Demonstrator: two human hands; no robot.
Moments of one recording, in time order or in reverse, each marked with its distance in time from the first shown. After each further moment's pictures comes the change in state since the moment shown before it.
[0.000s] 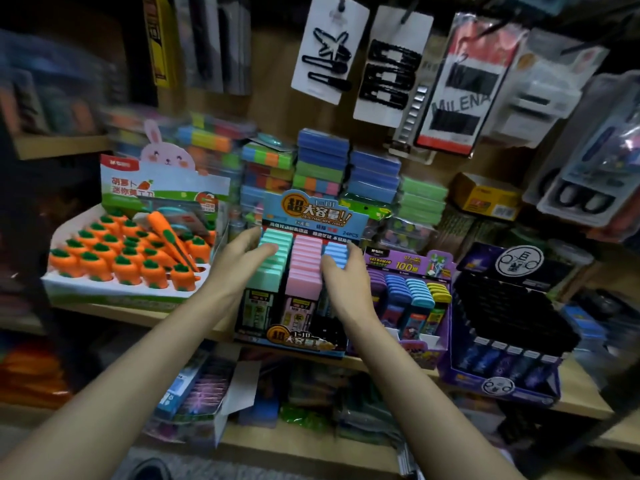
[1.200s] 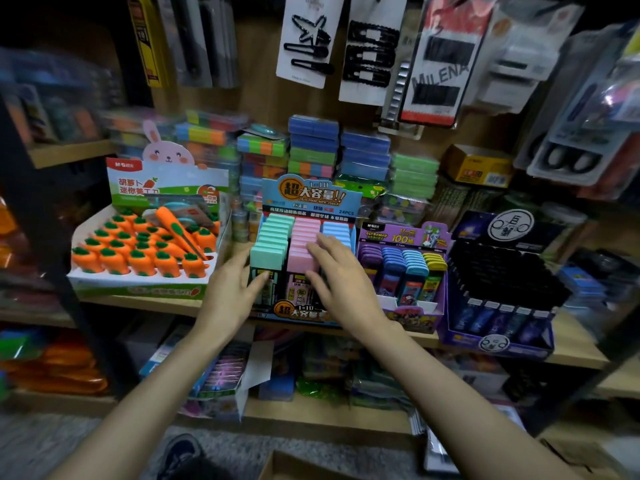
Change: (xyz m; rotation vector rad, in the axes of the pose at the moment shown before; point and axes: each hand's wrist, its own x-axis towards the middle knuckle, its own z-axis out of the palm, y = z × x) left_hand -0.063 -0.021 -0.009 0.415 0.078 0.326; right_hand -0.030 0.031 -0.011 -0.641 -0.090 -0.626
